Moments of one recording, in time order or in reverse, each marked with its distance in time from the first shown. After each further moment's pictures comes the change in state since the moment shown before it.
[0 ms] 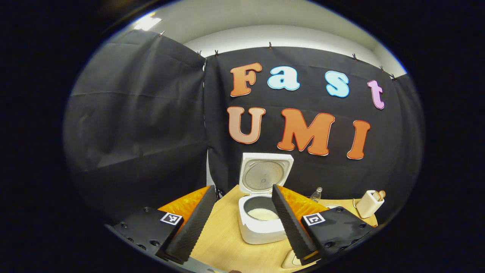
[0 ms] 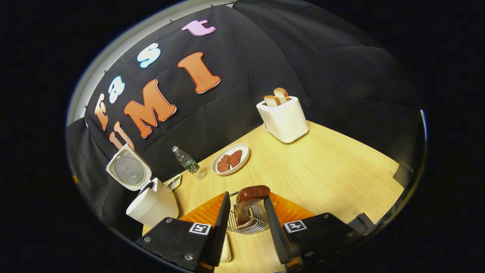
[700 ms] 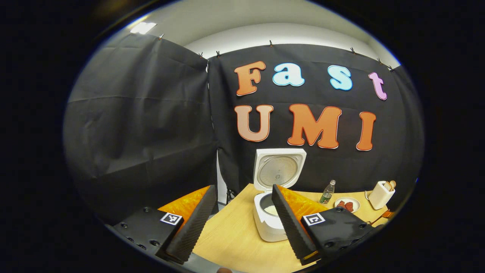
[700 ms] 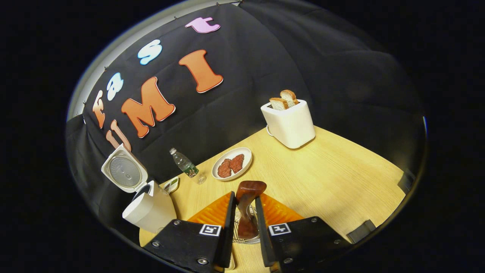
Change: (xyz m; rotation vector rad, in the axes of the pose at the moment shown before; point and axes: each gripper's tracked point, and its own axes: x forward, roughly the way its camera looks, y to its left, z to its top) left arm 0.004 0.042 -0.015 0.060 -0.004 0.031; right arm 0.031 0.022 0.011 -0.011 -0.013 0.000
